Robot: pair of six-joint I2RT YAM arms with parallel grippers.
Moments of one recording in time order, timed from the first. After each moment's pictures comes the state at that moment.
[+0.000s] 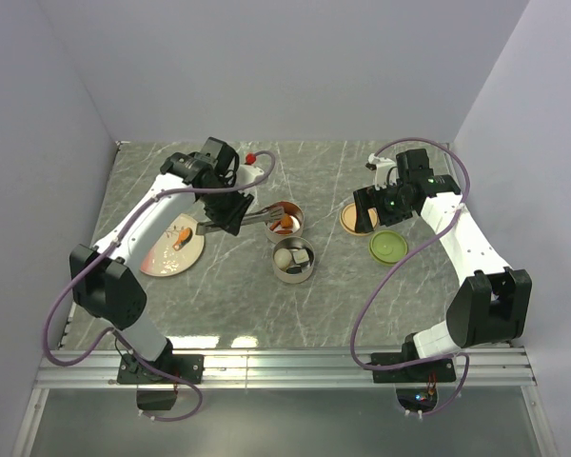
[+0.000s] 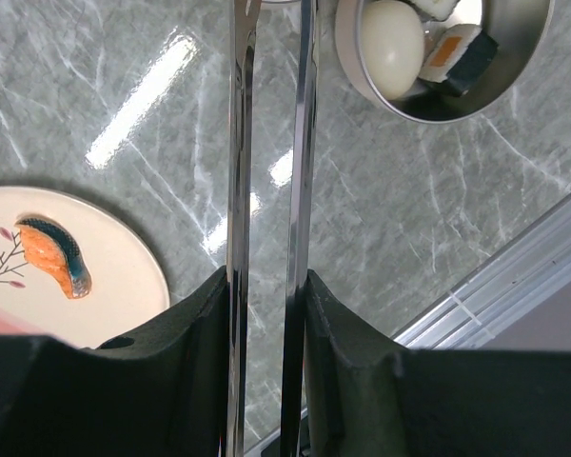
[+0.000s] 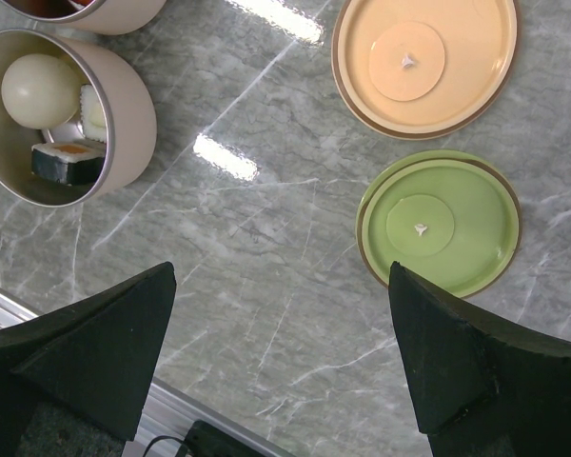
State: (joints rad) left arm -0.44 1.63 1.60 -1.14 0.25 0.27; right arm 0.13 1.46 1.29 -0.88 -0.34 -0.19
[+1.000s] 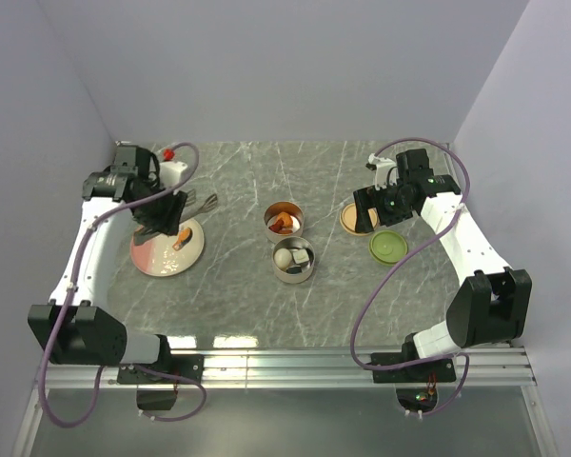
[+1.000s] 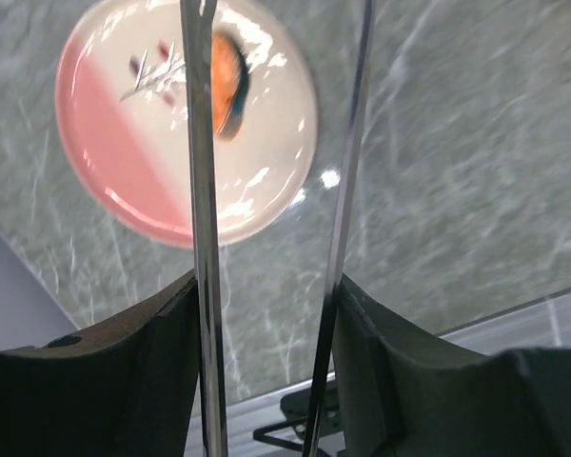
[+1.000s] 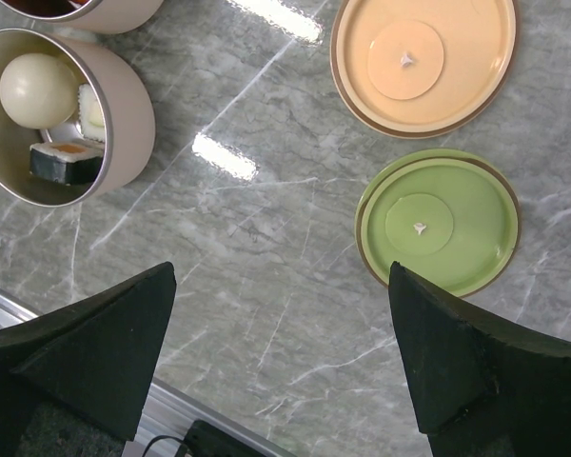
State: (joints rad) left arm -0.06 1.37 1.43 -1.15 0.17 0.34; right arm 0.13 1.46 1.29 -0.88 -0.34 -0.19
